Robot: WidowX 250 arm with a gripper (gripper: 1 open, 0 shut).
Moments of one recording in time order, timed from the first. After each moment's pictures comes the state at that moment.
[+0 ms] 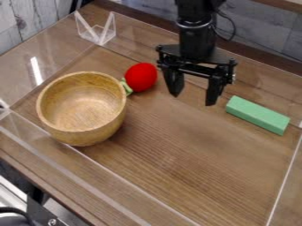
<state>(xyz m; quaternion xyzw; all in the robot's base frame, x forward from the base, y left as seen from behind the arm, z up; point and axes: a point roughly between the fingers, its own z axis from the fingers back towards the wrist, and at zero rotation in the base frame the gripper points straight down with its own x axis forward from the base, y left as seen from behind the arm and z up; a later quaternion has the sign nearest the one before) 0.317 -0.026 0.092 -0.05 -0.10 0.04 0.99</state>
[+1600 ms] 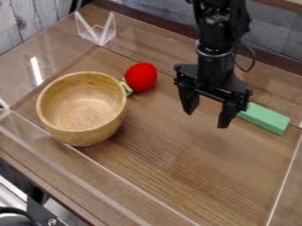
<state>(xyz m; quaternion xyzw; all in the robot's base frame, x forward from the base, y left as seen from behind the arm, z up) 0.313 -0.053 0.069 -0.03 -0.11 -0.02 0.99</state>
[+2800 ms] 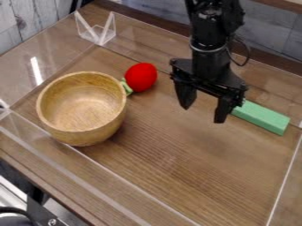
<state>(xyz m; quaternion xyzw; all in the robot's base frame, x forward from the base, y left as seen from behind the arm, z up) 0.311 -0.049 0.079 -0.03 -0.13 -0.03 0.99</state>
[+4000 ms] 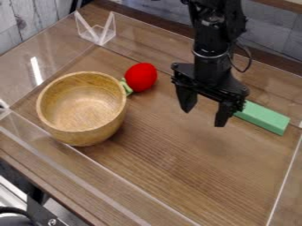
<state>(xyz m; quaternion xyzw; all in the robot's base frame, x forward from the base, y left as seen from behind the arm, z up) 0.312 -0.049 0.072 -0.02 -0.13 -0.02 0.99</state>
